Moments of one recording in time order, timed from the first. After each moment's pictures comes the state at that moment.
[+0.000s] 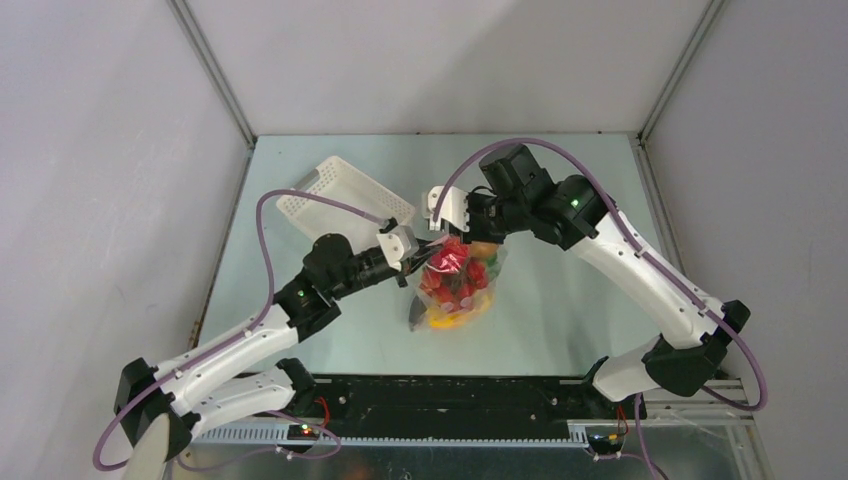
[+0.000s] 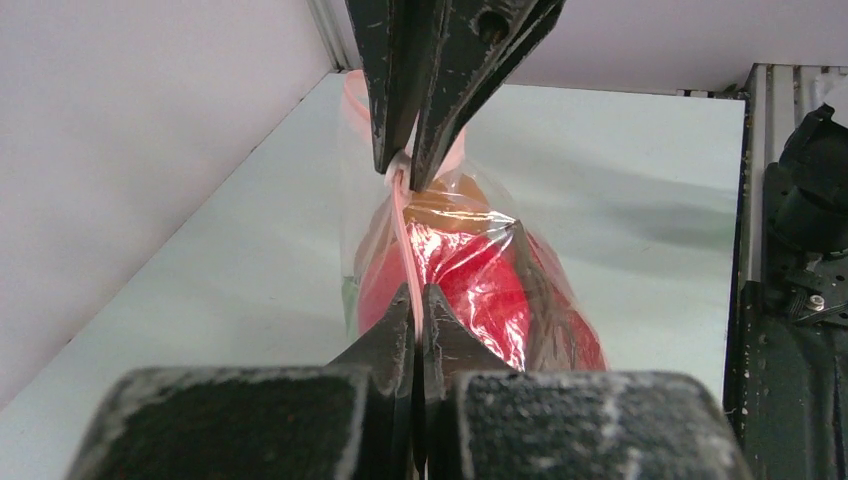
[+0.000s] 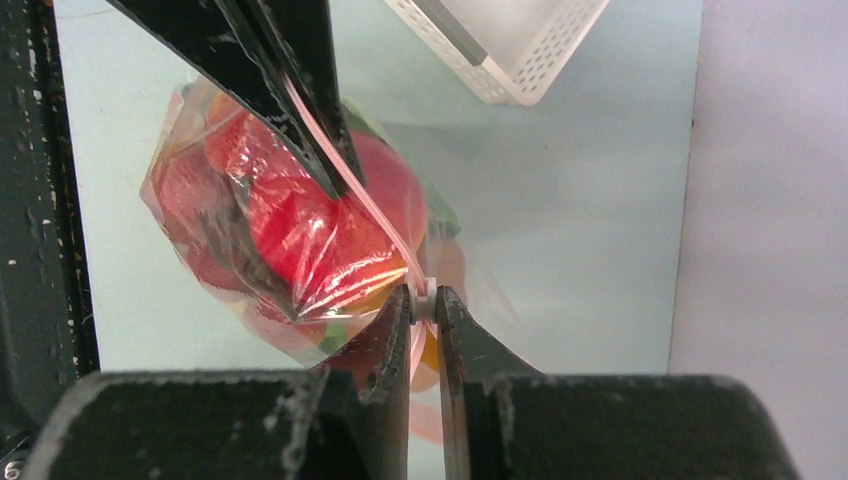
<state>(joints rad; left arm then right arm) -0.82 0.93 0.69 0.25 0.33 0.20 0.83 1.44 1.75 -1.05 -0.21 -0.81</state>
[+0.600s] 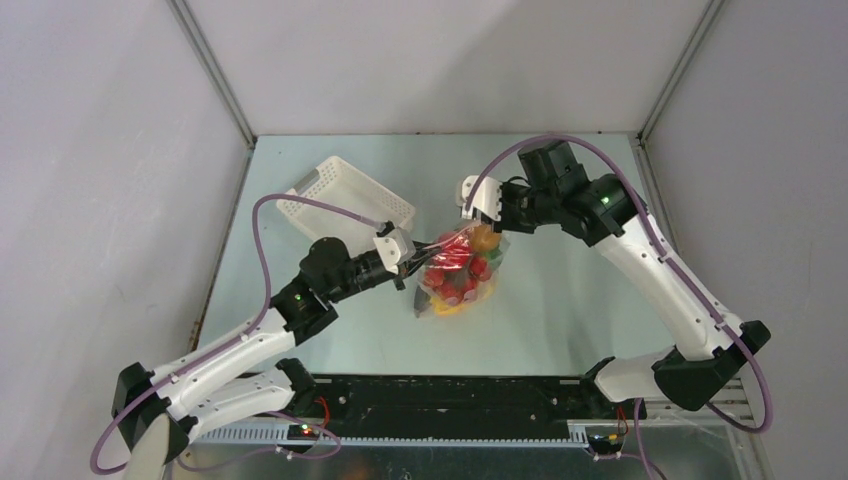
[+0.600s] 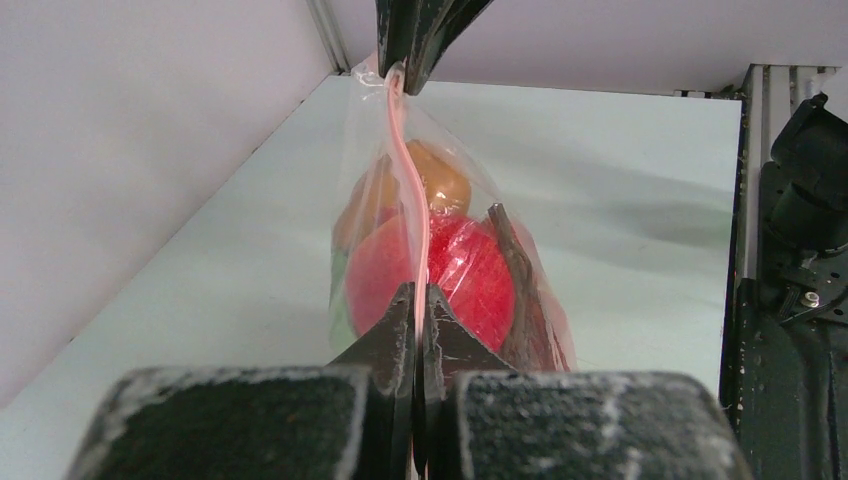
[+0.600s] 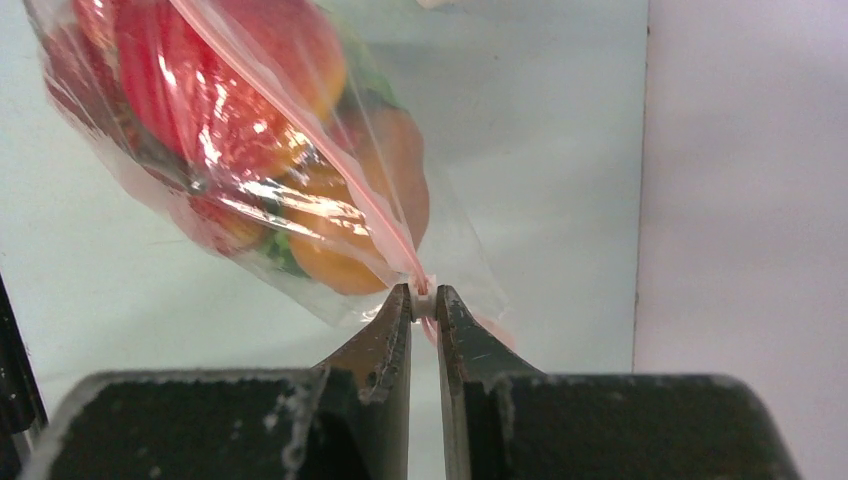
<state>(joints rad) -0.82 0.90 0.67 0.25 0.32 0.20 0.66 1.36 1.66 -1.06 -0.21 -0.92</state>
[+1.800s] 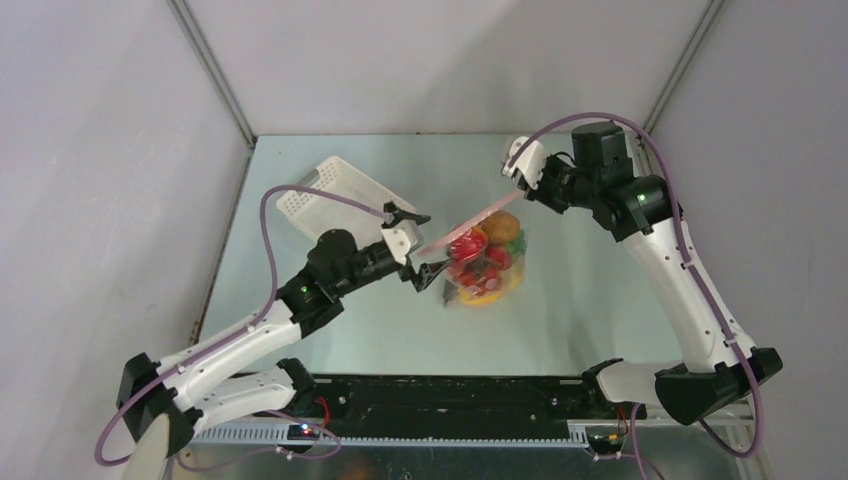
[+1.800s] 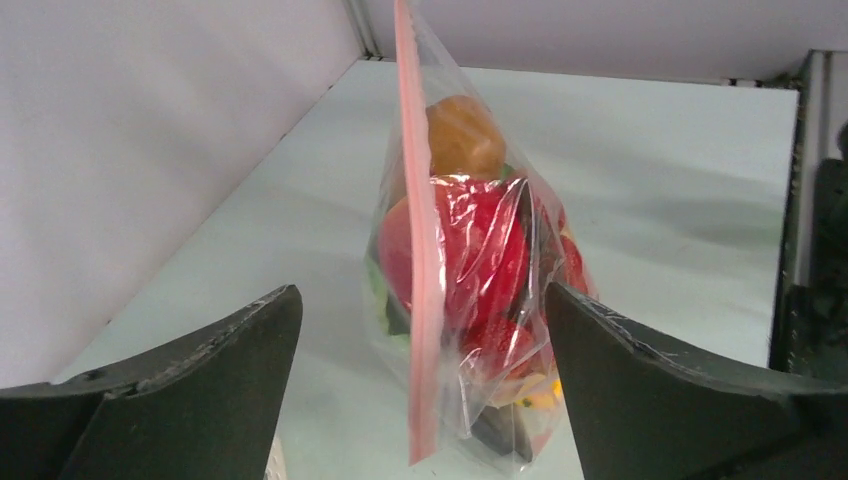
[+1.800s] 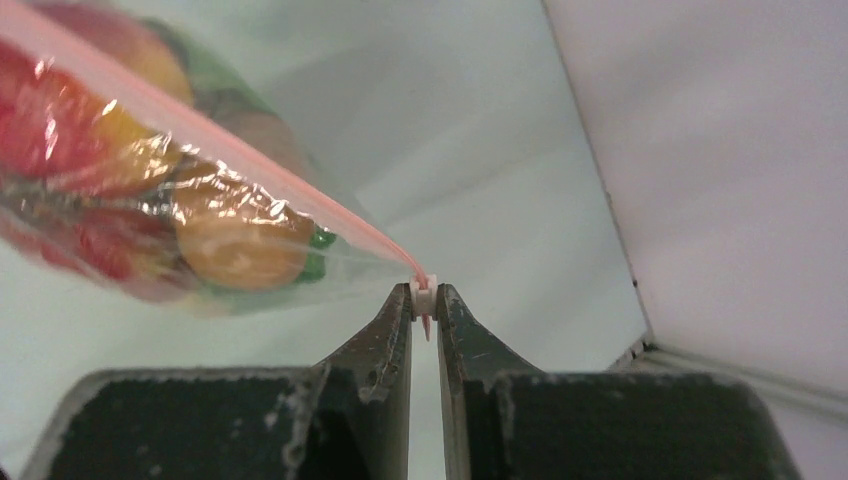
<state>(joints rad) -0.82 0.94 0.70 0.24 0.27 0.24 0.40 1.28 1.59 -0.95 -0.28 -0.84</state>
